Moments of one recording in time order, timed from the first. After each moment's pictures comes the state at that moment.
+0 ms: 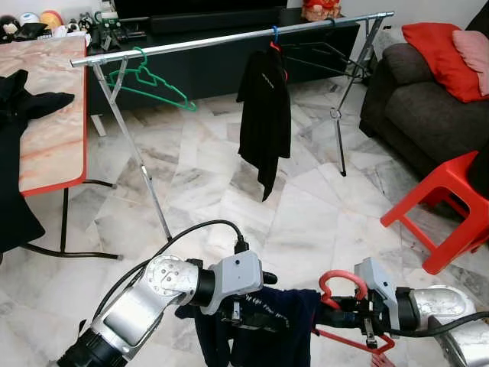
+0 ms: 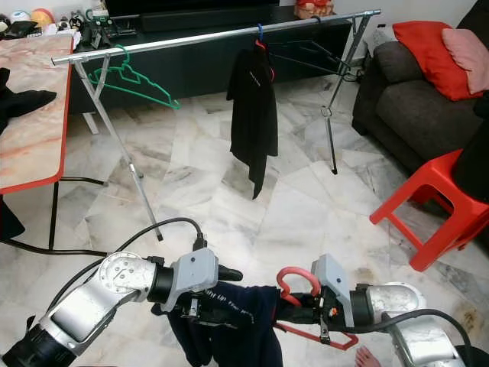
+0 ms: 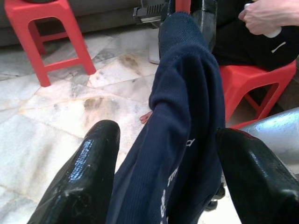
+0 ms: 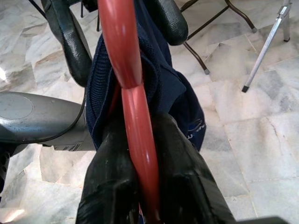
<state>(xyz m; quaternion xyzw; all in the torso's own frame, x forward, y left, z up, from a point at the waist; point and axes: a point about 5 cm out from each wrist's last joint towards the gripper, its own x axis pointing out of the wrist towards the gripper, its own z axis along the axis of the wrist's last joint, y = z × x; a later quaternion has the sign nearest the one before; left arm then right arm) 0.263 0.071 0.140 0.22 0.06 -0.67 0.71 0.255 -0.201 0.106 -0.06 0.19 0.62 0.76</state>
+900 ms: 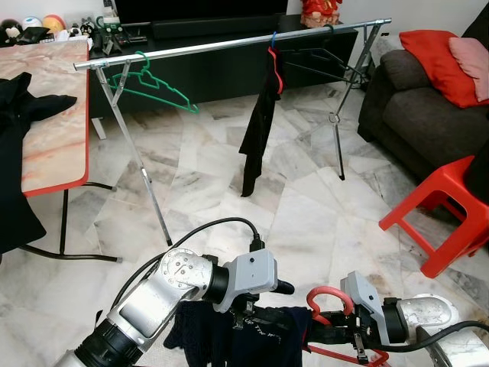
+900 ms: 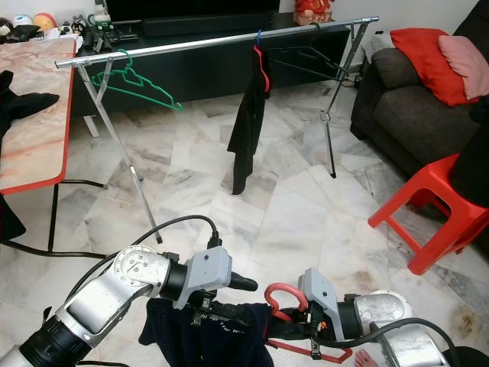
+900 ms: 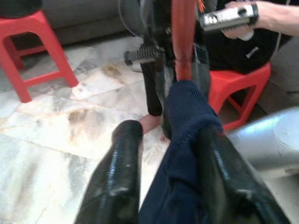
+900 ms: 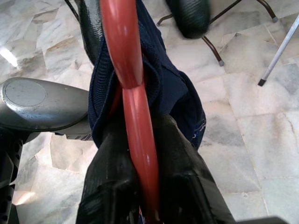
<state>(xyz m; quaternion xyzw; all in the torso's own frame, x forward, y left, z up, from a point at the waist) 0.263 0.060 0.146 0.22 0.06 -0.70 0.67 0.247 -0.188 0.091 -0.07 0.22 0.64 0.73</state>
